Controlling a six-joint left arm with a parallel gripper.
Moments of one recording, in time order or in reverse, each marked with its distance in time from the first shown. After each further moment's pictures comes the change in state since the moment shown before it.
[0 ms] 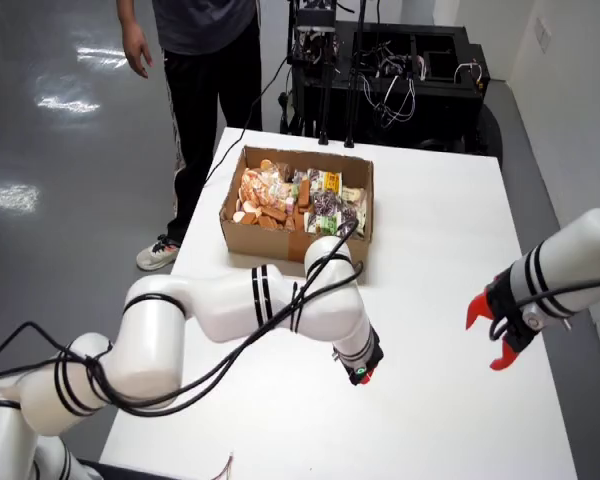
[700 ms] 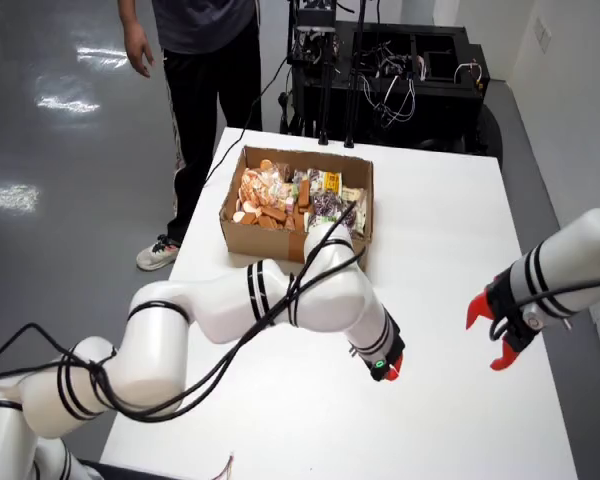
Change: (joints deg) arm -1.1 1.5 -10.6 -3.2 -0.3 -1.0
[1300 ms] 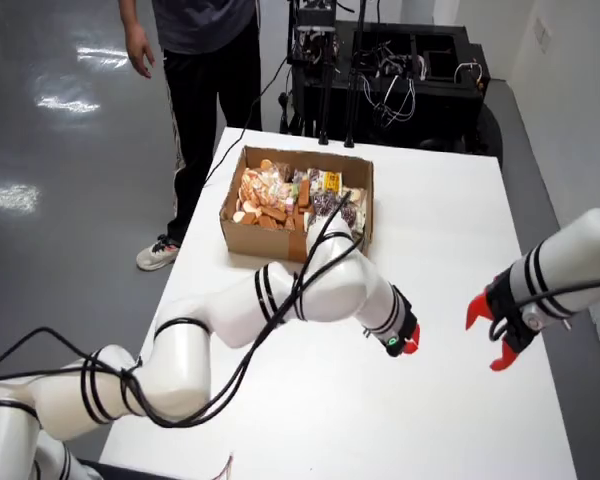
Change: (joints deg) arm 2.9 10.9 -20.3 0.0 -0.1 1.5
